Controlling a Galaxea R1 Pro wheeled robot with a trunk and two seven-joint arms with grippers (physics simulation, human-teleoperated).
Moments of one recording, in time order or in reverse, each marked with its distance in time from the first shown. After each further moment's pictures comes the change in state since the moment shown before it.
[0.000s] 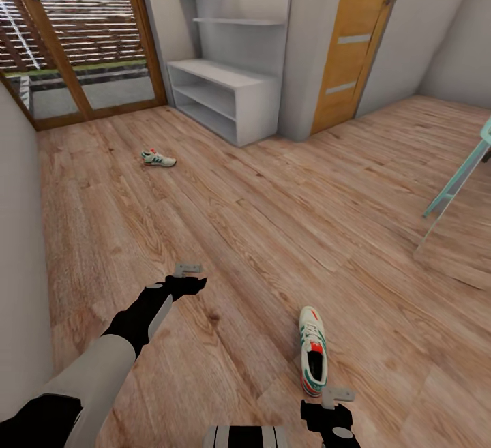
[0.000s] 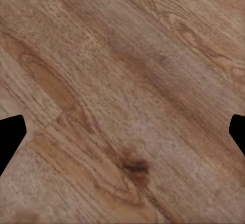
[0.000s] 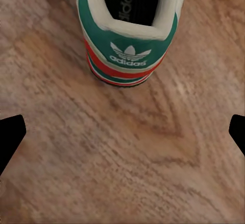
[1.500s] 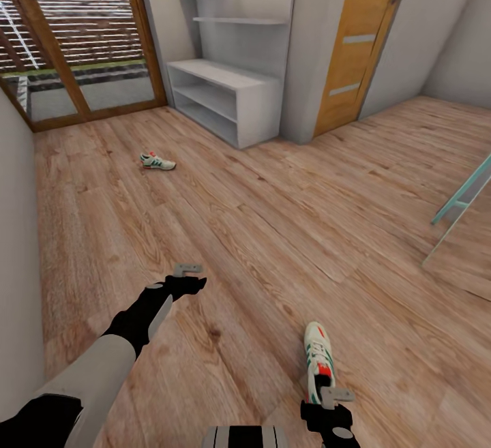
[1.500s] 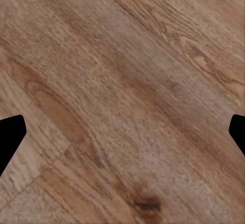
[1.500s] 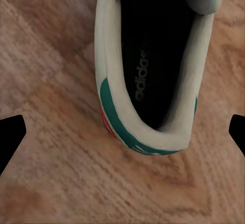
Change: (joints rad) left arm 0.000 -0.001 0.001 0.002 0.000 -0.009 0.006; right arm 0.000 0.000 0.001 0.001 0.000 0.000 0.000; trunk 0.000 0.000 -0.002
